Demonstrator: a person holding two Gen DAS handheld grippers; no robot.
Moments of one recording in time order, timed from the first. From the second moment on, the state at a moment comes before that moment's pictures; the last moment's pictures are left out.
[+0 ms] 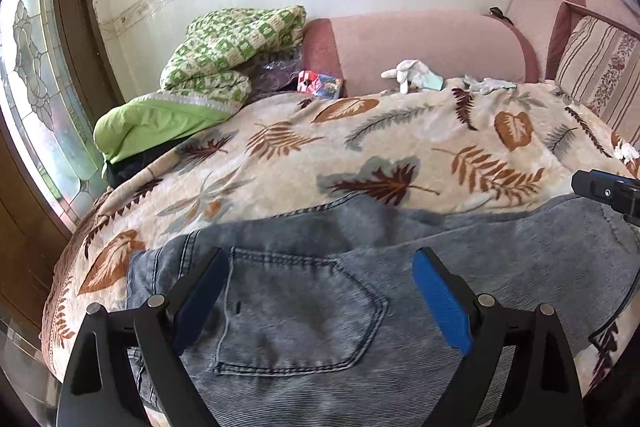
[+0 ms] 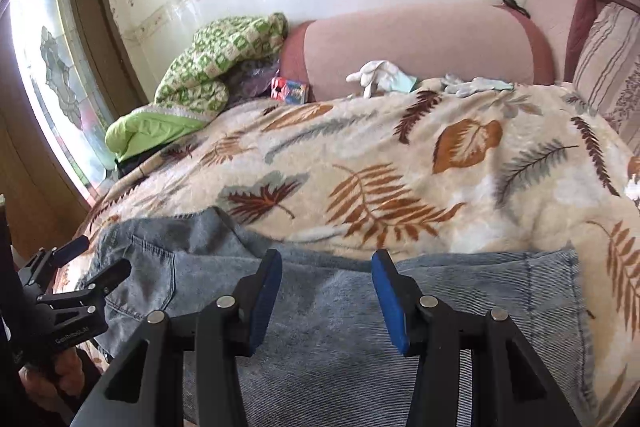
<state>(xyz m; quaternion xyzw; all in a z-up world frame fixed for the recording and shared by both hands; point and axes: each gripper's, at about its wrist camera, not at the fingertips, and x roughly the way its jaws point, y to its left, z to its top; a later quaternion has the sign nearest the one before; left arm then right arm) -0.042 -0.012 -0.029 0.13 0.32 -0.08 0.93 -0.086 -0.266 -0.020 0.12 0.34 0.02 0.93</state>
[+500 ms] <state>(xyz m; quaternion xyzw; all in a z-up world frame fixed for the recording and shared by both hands) -0.050 -0.011 -0.076 0.15 0.39 -0.07 0.91 -0.115 -0.401 -0.022 0.28 0.34 -0.09 0.90</state>
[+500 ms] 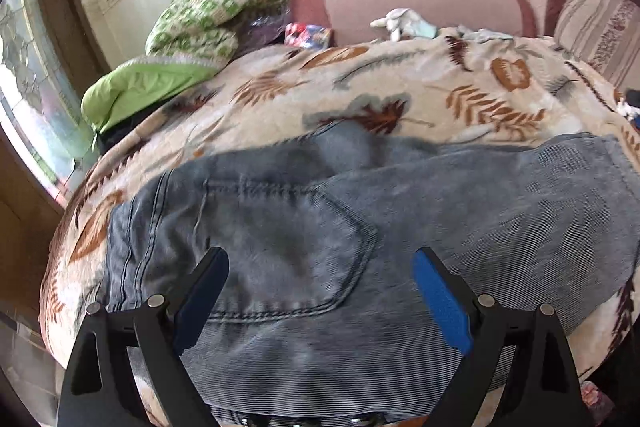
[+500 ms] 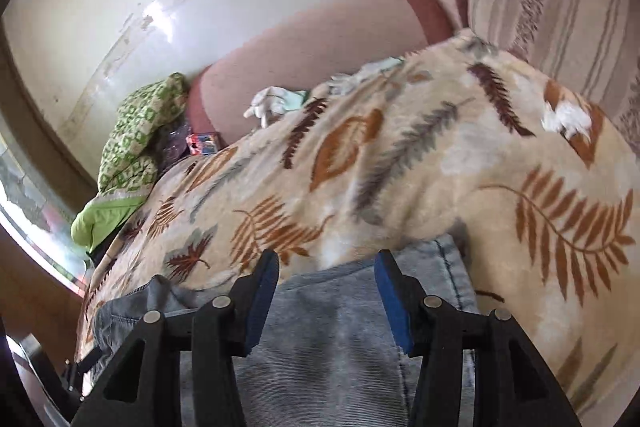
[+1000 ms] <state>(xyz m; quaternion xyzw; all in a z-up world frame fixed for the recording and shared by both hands) -0.046 -0.018 -0.082 0.15 0.41 -0.14 0.89 -0.088 -0.411 -0.075 0.35 0.40 -0.08 0.84</state>
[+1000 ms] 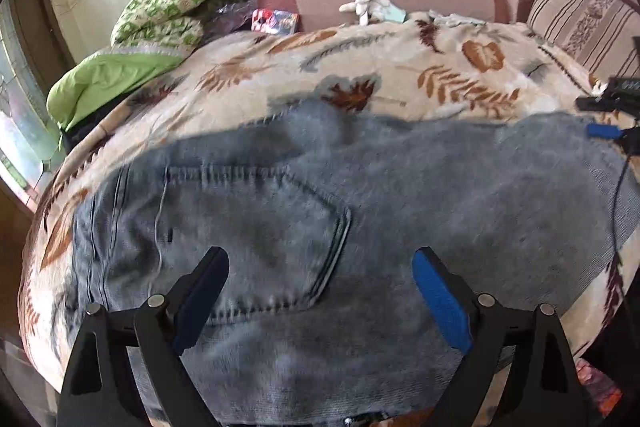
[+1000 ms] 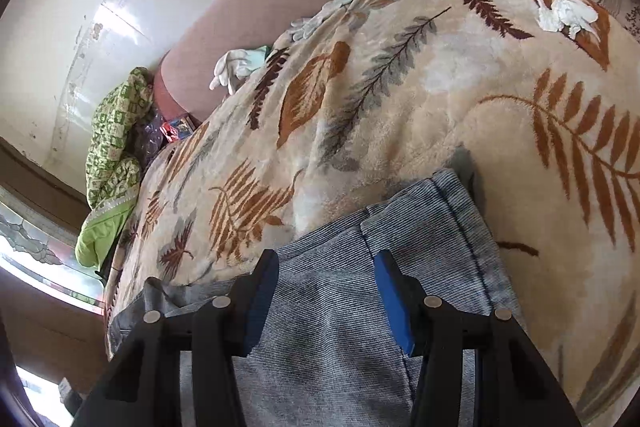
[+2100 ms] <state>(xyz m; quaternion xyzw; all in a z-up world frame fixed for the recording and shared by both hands) 0.014 0.058 -0.082 0.08 0.41 0.04 0.91 -0.041 -0.293 -0.078 0.18 0.42 0.03 0.89</state>
